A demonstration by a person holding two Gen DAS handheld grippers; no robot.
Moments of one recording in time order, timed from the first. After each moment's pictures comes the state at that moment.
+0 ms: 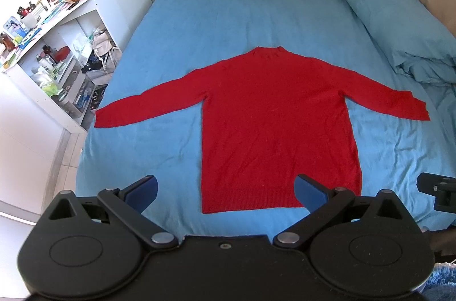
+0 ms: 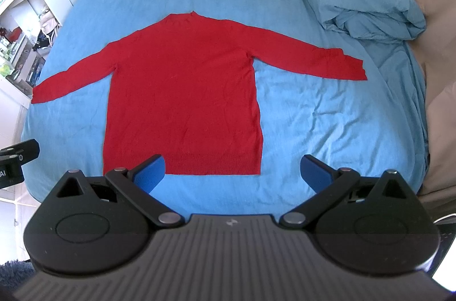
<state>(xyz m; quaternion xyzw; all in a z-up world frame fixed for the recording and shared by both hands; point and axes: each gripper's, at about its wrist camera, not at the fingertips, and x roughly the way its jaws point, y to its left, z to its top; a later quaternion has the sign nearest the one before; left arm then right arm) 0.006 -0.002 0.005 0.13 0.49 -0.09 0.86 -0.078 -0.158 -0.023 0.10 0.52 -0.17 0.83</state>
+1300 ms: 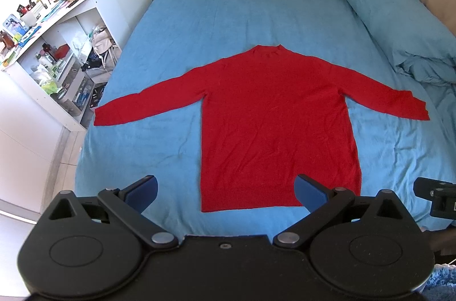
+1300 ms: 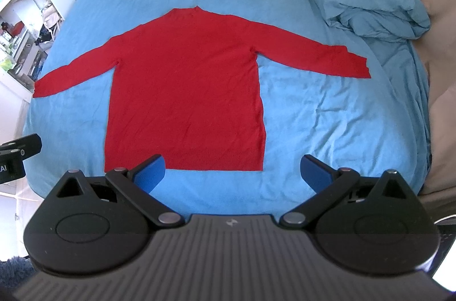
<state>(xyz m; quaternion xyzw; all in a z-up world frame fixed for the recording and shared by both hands) 0.007 -0.004 0.004 0.13 0.50 -0.09 0.85 -0.074 -0.158 -0.026 0.11 0.53 -0.16 0.83</state>
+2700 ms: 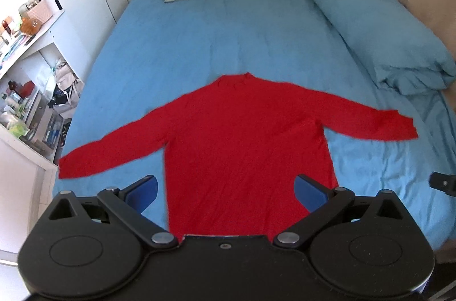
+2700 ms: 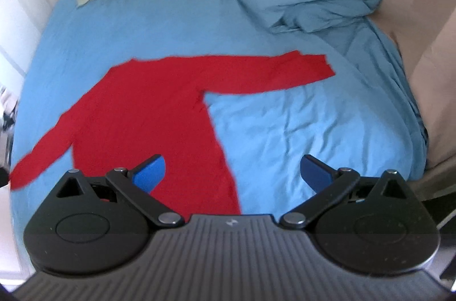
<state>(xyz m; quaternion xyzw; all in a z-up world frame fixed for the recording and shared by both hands) 0.107 -0.094 -0.013 0.14 0.47 -0.14 0.86 -0.046 -0.285 -0.063 0.21 0.45 -0.28 0.82</state>
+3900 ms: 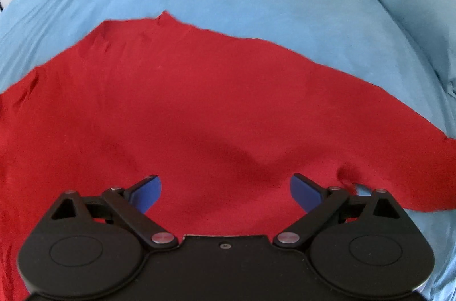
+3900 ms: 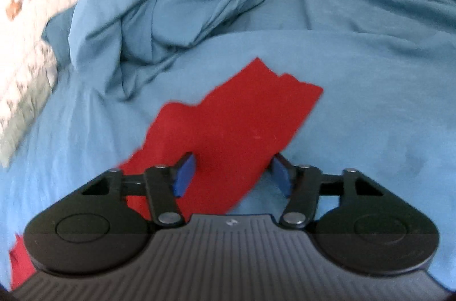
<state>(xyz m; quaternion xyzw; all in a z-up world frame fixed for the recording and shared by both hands) 0.324 -0.277 -0.356 0.08 0.53 -0.17 0.83 0.038 -0.632 -0.438 0.39 0.23 -0.41 0.79</state>
